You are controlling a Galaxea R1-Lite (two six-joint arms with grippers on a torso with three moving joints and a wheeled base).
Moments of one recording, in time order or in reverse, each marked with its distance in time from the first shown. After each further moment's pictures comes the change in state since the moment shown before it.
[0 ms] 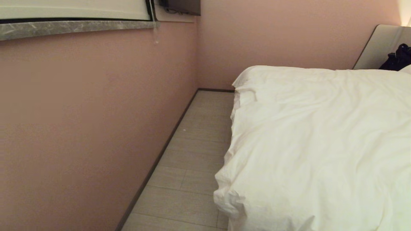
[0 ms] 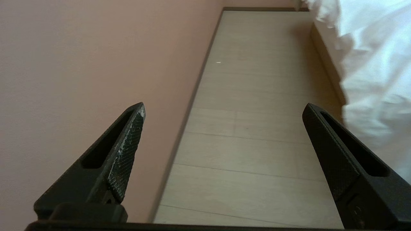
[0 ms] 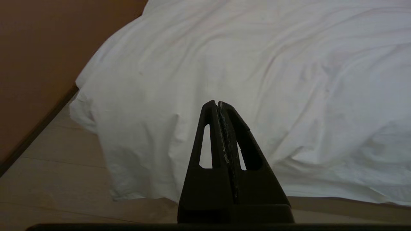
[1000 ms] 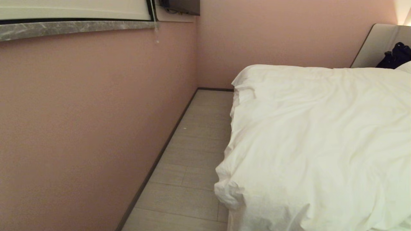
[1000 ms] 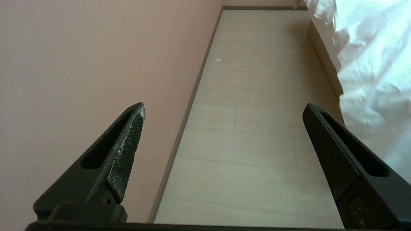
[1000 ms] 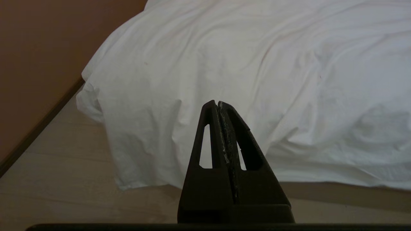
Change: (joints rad) left arm 0.000 0.000 0.000 -0.001 0.000 -0.005; right arm 0.000 0.000 0.000 0.000 -0.001 0.001
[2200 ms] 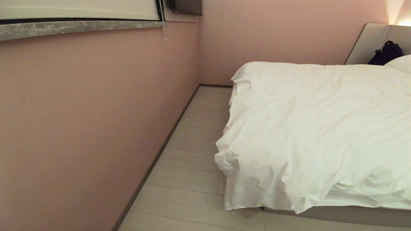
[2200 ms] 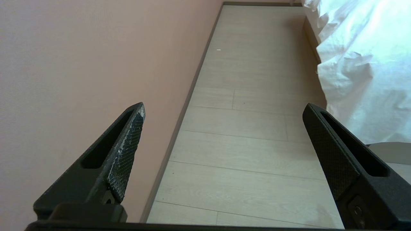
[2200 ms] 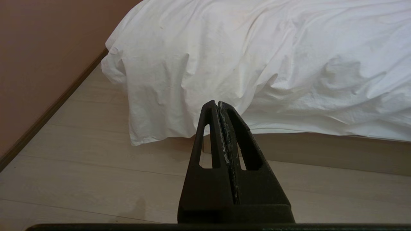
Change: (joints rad) left arm 0.000 0.000 0.000 0.000 0.000 -0.008; right arm 0.000 0.000 0.000 0.000 0.000 0.000
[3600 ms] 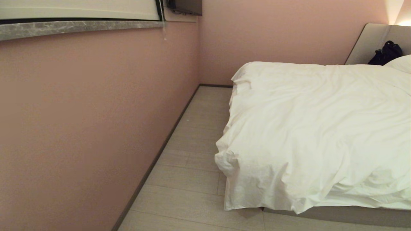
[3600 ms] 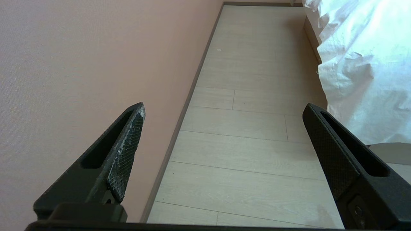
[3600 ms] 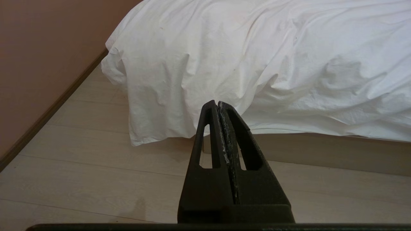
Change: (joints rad) left arm 0.000 0.000 -0.001 0.000 0.000 0.001; right arm 0.000 0.000 0.000 0.000 0.001 0.000
